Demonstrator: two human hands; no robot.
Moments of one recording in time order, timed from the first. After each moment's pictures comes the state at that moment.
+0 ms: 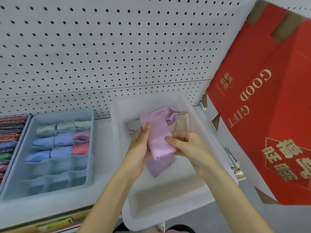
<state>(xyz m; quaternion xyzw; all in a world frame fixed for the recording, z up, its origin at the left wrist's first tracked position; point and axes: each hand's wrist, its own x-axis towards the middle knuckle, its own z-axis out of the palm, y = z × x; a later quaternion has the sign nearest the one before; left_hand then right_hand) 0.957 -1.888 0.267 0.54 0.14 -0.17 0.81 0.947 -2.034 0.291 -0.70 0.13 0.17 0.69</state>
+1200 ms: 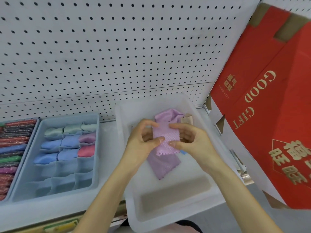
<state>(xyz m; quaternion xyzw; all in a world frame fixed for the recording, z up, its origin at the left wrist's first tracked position) 0.960 -1.870 0.282 0.69 0.03 -0.09 0.71 0.954 -2.041 0.289 -0.73 0.01 0.08 0.68</state>
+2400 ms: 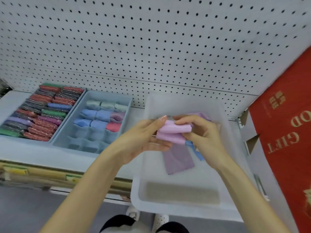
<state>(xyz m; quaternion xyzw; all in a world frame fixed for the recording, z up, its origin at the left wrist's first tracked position) 0.922 -1.843 0.323 0.61 0.13 -0.19 0.76 0.969 -2.023 0.300 -0.68 -0.21 0.14 0.69</state>
